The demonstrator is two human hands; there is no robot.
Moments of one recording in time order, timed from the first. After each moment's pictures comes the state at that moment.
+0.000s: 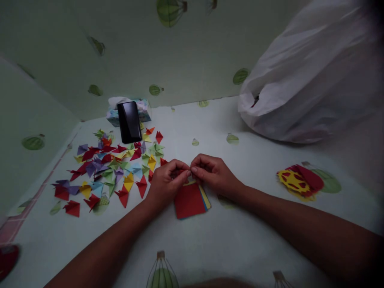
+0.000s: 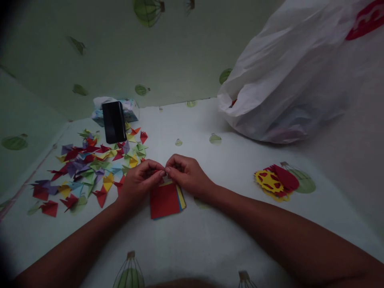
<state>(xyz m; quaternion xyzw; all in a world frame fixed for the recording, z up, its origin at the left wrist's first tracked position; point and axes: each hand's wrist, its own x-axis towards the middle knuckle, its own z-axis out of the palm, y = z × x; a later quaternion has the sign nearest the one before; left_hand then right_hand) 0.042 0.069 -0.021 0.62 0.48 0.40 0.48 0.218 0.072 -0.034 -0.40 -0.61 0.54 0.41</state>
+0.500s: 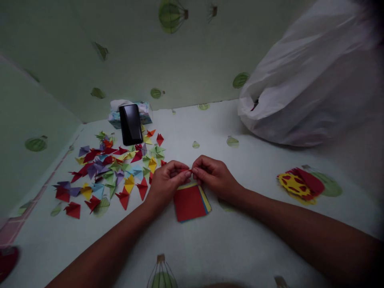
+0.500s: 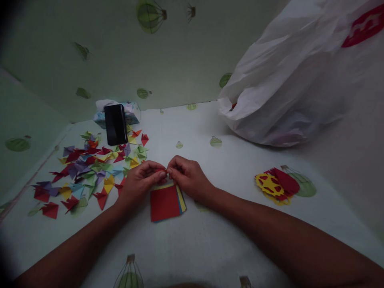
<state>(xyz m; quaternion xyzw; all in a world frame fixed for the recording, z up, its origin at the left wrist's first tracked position) 0.043 0.073 -0.025 0.53 0.48 0.41 0.57 0.218 0.073 -0.037 -0.42 -0.64 0.48 0.43</state>
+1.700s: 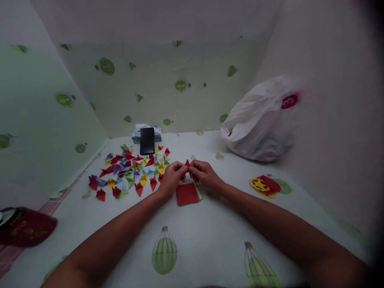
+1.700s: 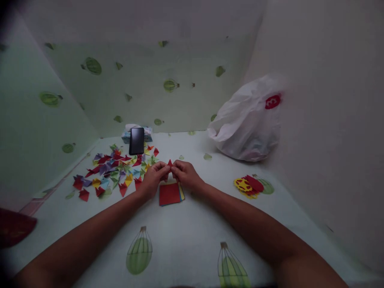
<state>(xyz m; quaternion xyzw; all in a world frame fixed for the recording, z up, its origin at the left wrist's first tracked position) 0.049 0.057 -0.021 0.52 0.40 0.51 0.56 0.207 0.064 -0.021 -0.38 -0.68 0.46 0.43</state>
